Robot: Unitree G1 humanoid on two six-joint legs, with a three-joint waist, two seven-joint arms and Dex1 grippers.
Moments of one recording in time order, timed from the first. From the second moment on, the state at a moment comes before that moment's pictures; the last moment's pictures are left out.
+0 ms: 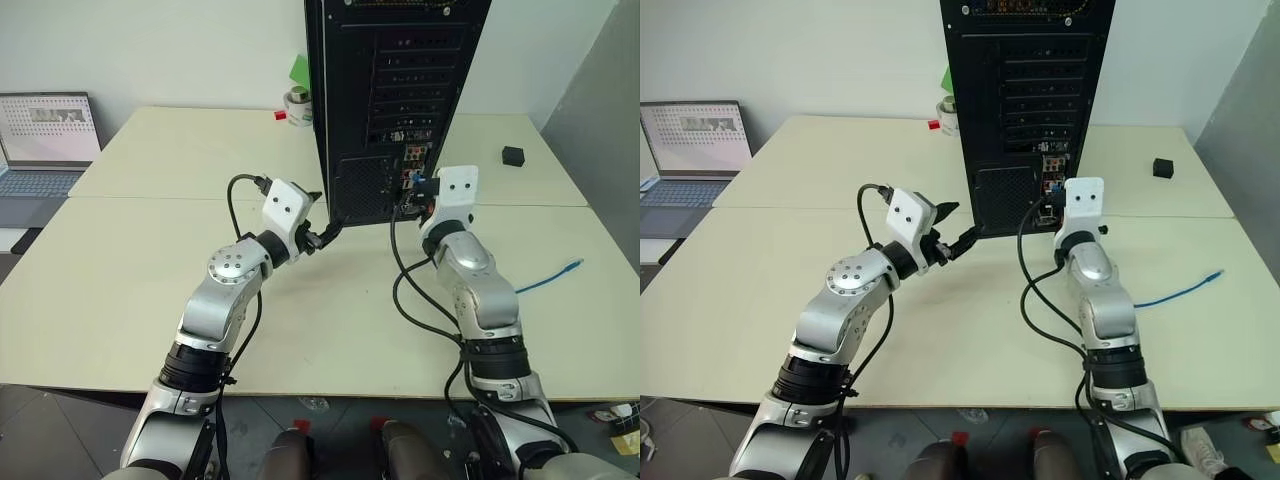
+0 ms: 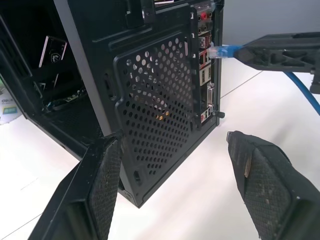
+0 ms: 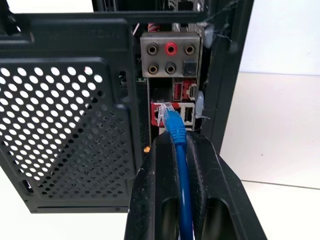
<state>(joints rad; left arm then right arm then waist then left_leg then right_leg) -0.54 0.35 -0.11 -0.08 -0.24 0.37 -0.48 -0.61 -0.09 -0.02 -0.01 0.09 0.47 -0.03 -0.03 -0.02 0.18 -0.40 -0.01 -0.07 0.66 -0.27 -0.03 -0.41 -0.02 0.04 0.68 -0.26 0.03</state>
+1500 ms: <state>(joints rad) -0.56 0.35 -0.09 -0.06 -0.22 0.36 -0.55 -0.66 -0.06 -0.04 0.11 0.10 0.41 -0.07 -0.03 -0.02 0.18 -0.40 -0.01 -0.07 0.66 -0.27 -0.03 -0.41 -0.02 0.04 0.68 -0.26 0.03</state>
